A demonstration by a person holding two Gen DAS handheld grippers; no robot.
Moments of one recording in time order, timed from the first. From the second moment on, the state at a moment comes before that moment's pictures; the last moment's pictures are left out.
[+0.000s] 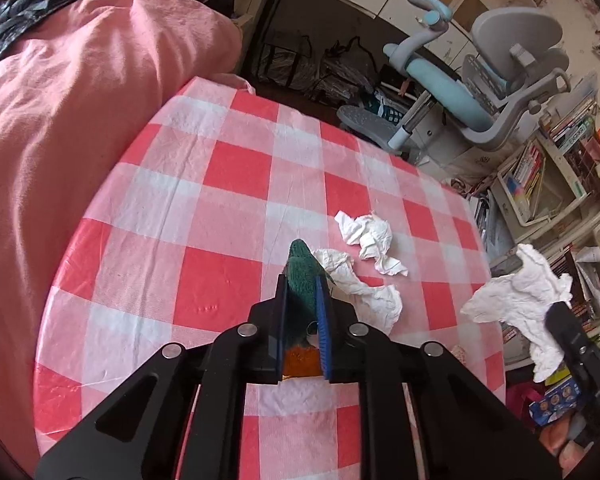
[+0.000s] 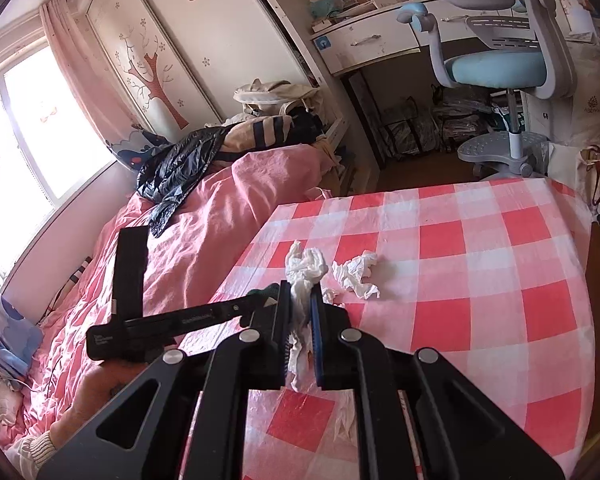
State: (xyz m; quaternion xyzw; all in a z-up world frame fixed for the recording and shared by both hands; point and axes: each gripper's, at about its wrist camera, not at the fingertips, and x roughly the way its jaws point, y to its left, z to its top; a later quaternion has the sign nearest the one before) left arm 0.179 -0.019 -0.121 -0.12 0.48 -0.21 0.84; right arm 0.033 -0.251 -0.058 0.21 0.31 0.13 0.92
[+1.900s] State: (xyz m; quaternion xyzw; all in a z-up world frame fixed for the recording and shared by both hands) left arm -0.130 -0.361 -0.083 0.20 0.36 -0.43 0.81; right arm -0.259 -0.484 -0.145 0.23 0.34 -0.17 0.89
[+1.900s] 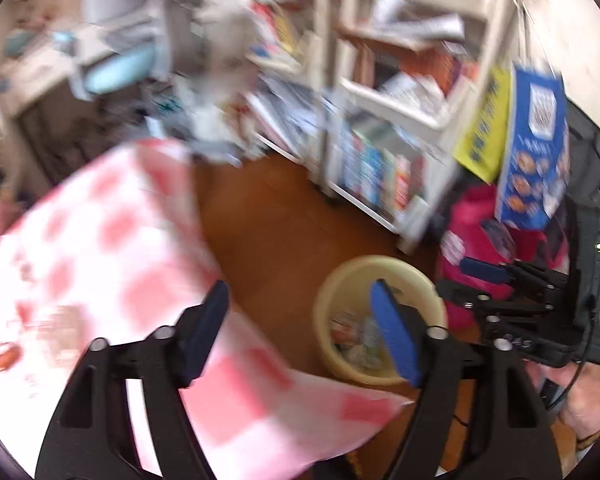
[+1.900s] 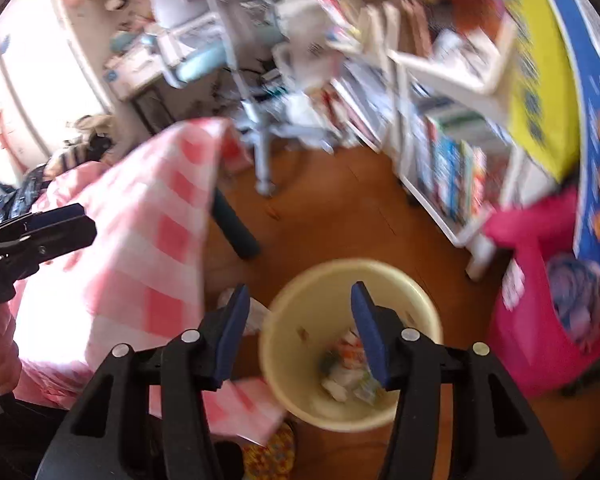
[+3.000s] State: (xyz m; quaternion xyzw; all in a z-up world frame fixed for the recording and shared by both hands) left arm 0.037 -0.015 -0.020 0.02 0.32 -0.09 0.94; right arm -0.082 -0.233 -0.052 0.06 0.29 0.02 0.95
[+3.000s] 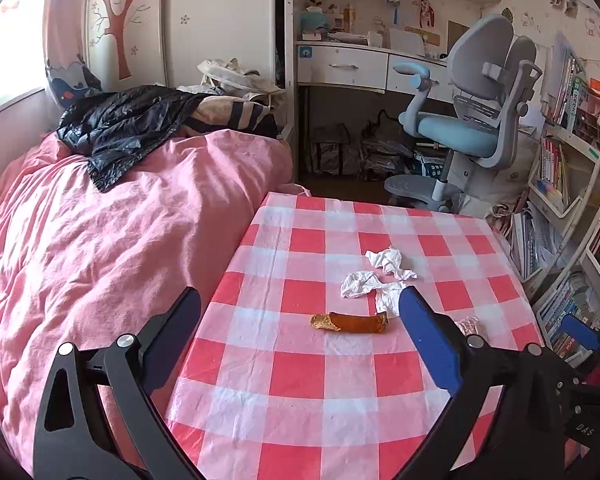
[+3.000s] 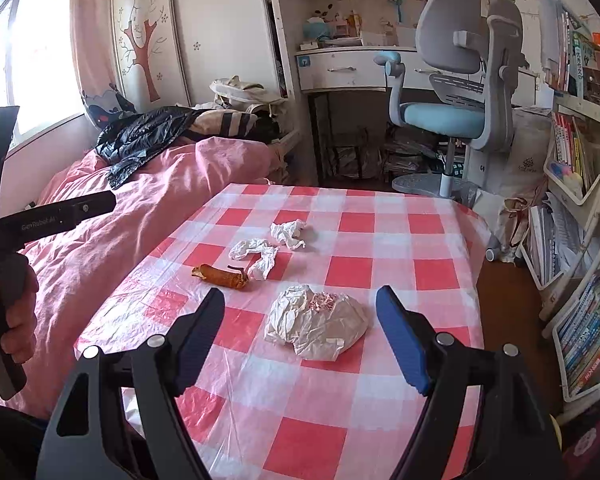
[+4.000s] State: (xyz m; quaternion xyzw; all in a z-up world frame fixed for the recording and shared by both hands) left arm 0.038 0.001 -0.023 0.02 0.33 -0.09 0.94; right arm -0.074 -0.197 -0.051 -0.01 0.28 0.03 0.96
